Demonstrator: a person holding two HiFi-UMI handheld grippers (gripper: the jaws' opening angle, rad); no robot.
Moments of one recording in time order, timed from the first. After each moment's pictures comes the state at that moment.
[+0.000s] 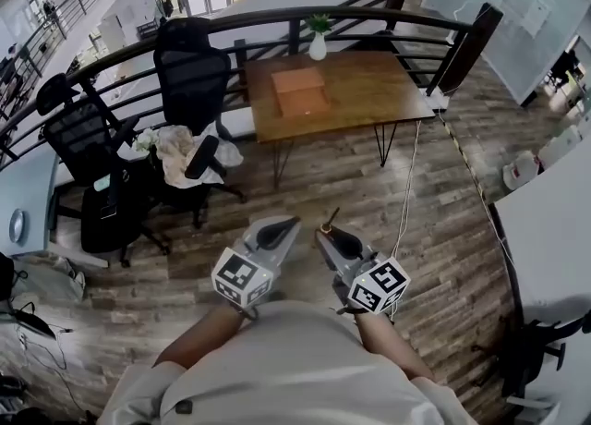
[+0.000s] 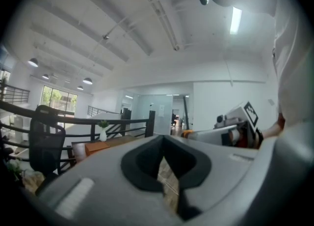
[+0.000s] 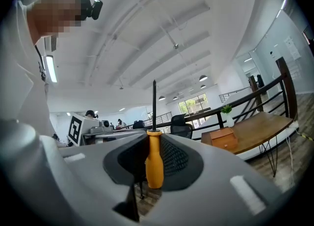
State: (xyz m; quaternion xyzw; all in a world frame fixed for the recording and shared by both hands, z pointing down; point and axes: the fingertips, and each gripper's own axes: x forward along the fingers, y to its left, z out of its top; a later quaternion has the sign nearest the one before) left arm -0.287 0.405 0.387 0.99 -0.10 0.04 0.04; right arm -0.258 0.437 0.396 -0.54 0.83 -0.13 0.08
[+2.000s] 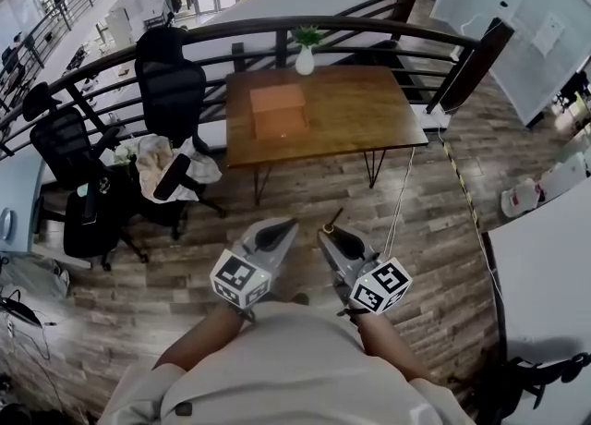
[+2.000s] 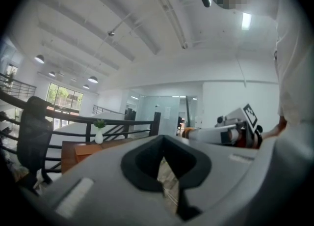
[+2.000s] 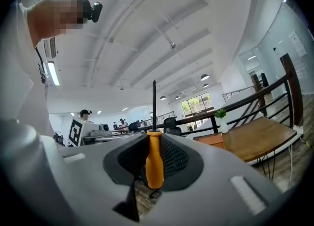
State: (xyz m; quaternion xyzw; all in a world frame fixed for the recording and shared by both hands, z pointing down) left arm -0.080 0.327 0.407 0.99 -0.13 0.02 0.06; right arm -0.041 0.359 0.410 -0.51 0.85 -0.13 0.07
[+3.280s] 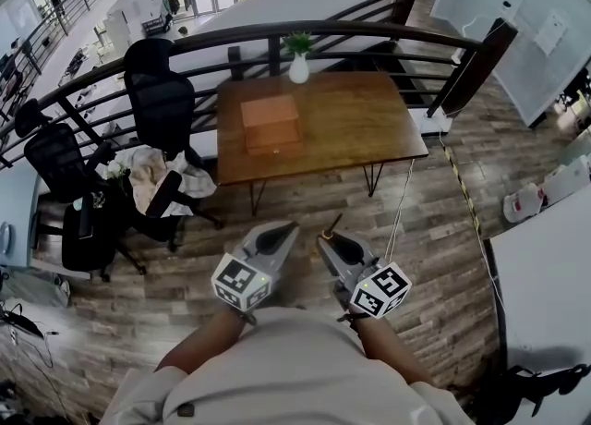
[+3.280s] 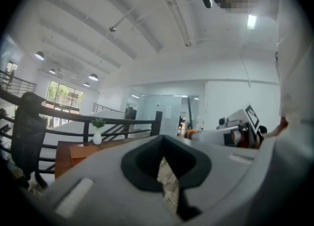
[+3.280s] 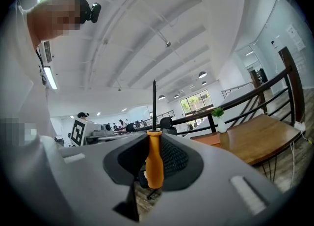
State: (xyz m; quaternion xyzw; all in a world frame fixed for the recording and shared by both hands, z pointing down) left arm -0.008 0.254 0.418 0.99 -0.13 0.03 0.07; right arm 0.028 0.291 0.422 -0.51 0.84 -0.15 0.08
